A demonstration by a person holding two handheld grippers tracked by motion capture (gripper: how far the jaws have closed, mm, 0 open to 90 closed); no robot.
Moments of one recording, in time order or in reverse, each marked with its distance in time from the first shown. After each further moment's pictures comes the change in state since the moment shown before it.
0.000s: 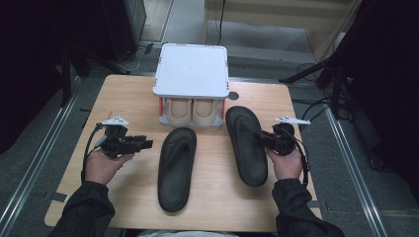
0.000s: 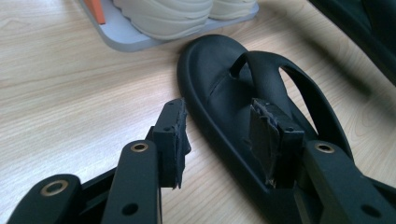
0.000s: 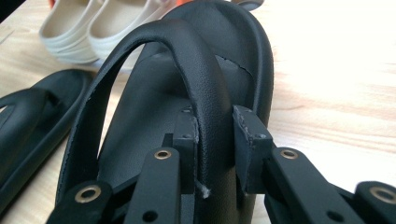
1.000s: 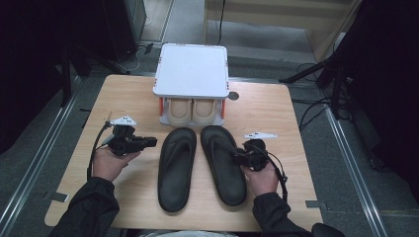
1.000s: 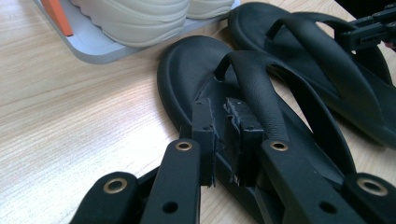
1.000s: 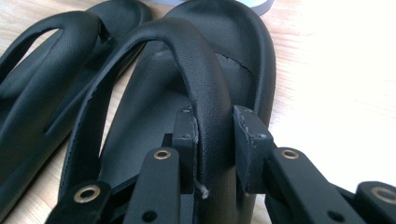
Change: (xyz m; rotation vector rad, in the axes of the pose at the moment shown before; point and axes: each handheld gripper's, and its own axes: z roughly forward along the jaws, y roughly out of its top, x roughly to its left) left arm -0.001 0.003 0.014 0.005 -0.054 0.078; right arm 0.060 -0.039 0.037 0.119 0.082 -0.075
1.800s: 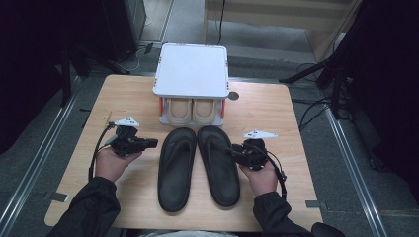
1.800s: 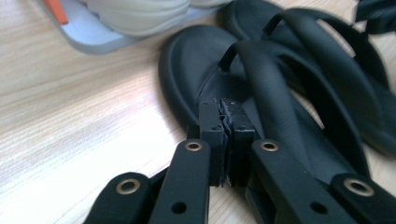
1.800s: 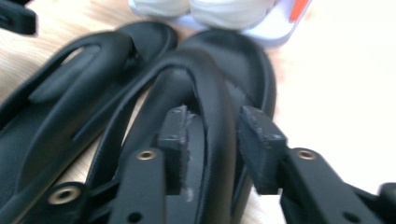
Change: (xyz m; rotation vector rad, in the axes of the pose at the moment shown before) left arm 0.002 -0.004 0.011 0.051 0.010 -0.015; right arm 0.003 0.007 -0.011 -0.086 0.068 -0.080
